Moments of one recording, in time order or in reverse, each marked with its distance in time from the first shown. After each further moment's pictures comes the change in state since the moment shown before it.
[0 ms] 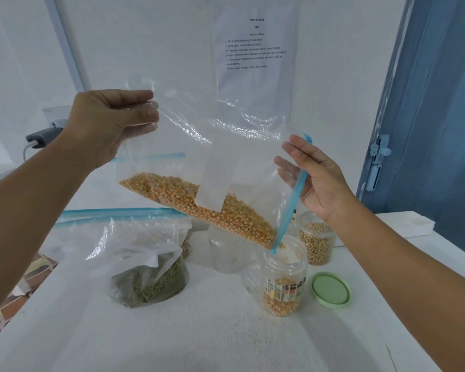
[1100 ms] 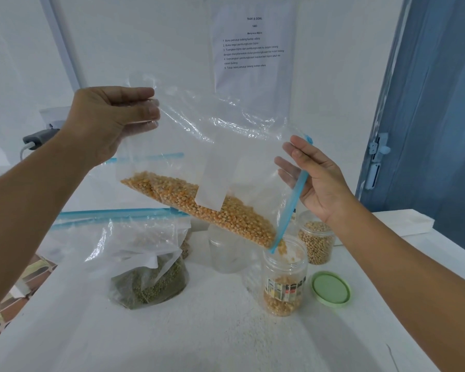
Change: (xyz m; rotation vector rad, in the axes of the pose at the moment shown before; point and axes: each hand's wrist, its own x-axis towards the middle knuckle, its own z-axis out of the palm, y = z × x) left_hand 0.001 0.005 0.007 0.005 -0.023 0.007; right_hand -0.001 0.003 -0.003 0.019 0.004 0.000
